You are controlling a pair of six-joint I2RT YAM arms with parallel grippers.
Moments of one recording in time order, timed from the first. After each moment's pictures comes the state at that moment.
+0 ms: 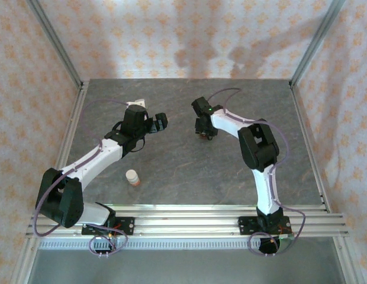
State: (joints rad) left arm -0.36 1.38 0.93 -0.14 -0.09 -0.54; right arm 0.51 2.13 1.57 -0.66 0.13 0.62
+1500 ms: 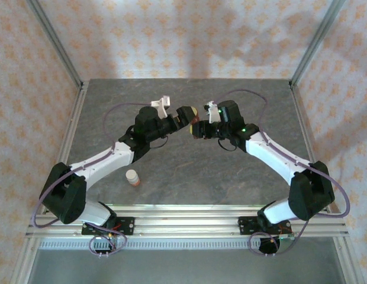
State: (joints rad) left arm -0.54 1.44 0.94 0.32 0.29 -1.03; right arm 0.52 1.43 1.07 -0.28 -0.42 0.41
